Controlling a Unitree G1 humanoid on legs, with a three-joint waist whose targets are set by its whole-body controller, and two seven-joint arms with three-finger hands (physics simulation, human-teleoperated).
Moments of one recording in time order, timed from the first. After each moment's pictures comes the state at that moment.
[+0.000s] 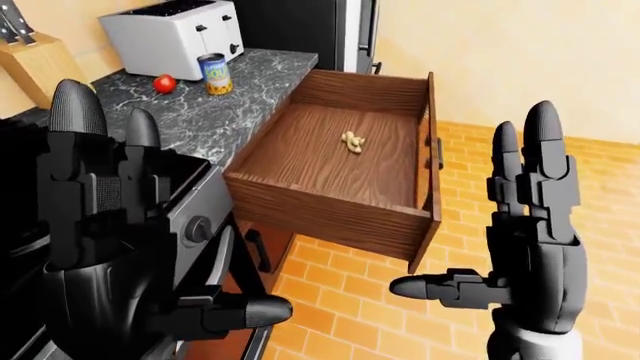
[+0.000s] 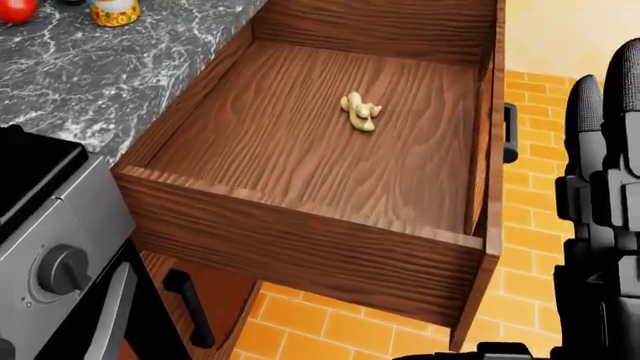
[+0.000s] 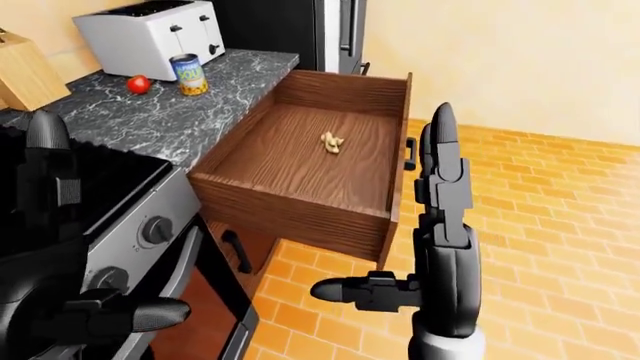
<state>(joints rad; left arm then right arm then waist) 0.20 0.06 0.04 -1.00 -0.07 0.03 -0.01 0.22 0.01 0.02 -0.83 -0.24 -0.12 0.03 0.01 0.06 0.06</state>
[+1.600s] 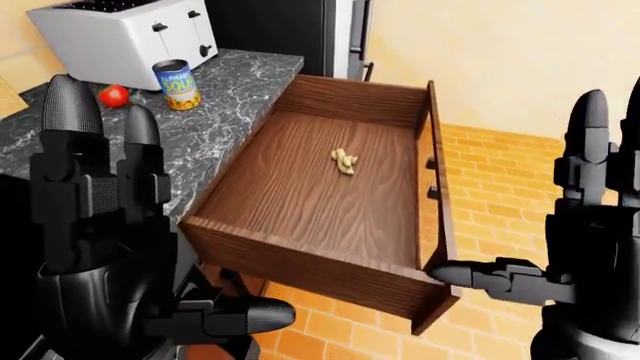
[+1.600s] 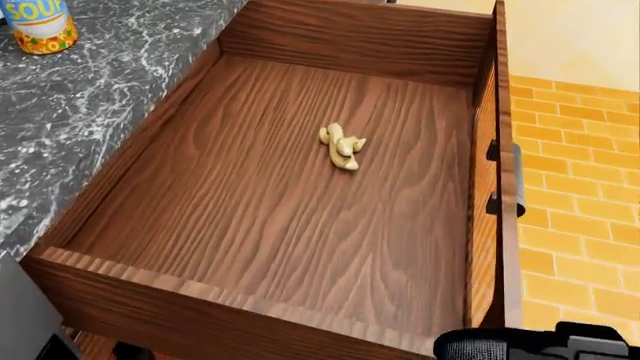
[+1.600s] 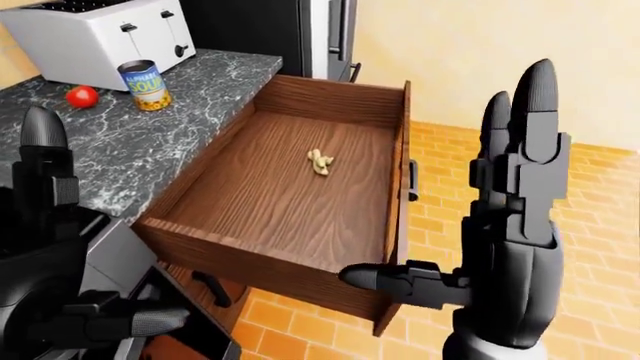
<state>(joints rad) 0.20 0.05 0.02 -1.02 -0.06 0.02 -0.01 0.14 0.00 -0.14 -0.97 -0.18 0.02 0.06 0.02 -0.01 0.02</state>
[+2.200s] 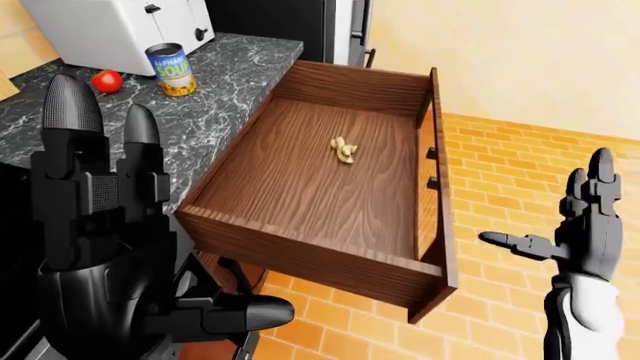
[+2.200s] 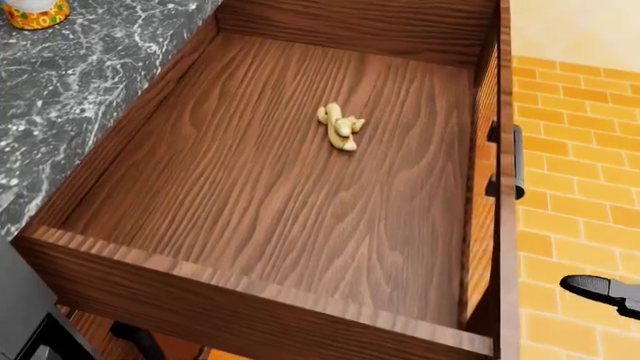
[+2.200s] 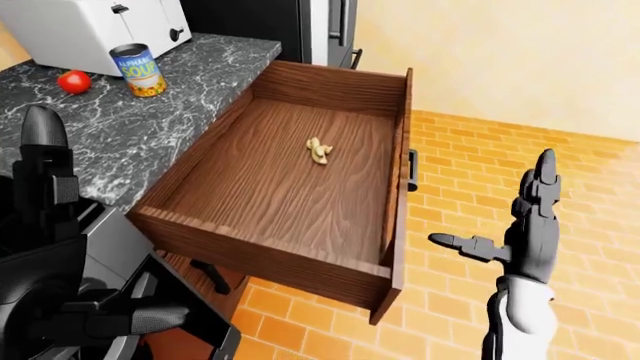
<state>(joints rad) 0.19 0.04 0.04 -1.02 -0.06 0.03 -0.03 -0.06 -0.25 -0.51 0.01 0.03 -0.24 0.01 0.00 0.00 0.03</state>
